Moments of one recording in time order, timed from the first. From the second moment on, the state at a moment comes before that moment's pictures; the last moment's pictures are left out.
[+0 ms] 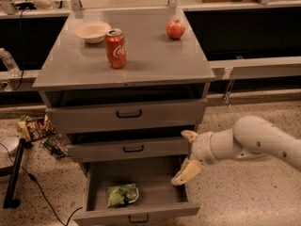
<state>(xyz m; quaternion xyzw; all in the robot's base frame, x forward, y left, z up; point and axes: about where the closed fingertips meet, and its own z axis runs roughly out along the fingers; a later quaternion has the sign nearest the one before) 0.492 -0.098 0.629 -0.55 0.73 0.22 0.33</state>
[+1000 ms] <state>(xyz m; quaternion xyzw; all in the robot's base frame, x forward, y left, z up) 0.516 0.001 0.386 -0.50 0.73 0.35 0.30</state>
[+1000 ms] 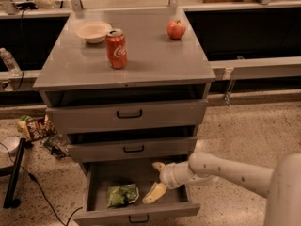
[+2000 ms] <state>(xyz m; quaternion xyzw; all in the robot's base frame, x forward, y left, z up) 0.511 0.043 0.317 -0.49 0.73 0.38 0.28</state>
